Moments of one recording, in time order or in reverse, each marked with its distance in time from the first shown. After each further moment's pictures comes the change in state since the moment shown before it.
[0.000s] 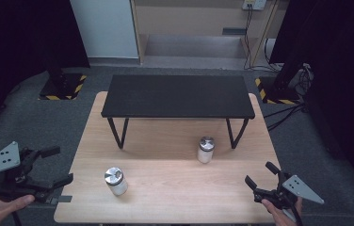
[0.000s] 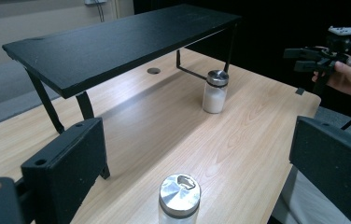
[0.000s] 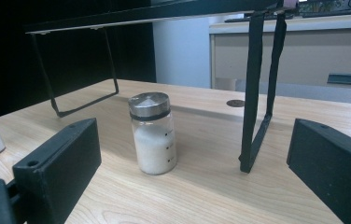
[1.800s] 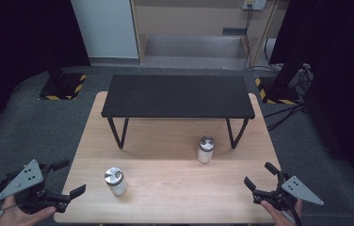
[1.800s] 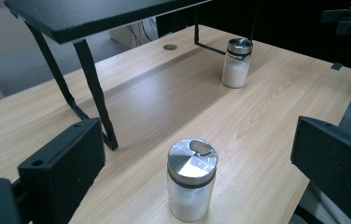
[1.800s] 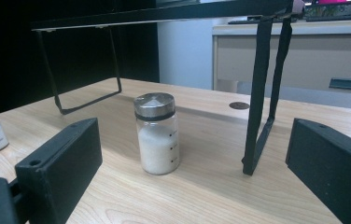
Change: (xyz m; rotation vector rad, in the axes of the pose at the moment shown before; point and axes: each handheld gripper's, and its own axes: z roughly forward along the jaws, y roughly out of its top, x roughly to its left) left arm -0.023 -0.060 0.031 0.034 0.091 0.010; right arm 0.003 0.002 -0.001 -0.001 0.011 -0.026
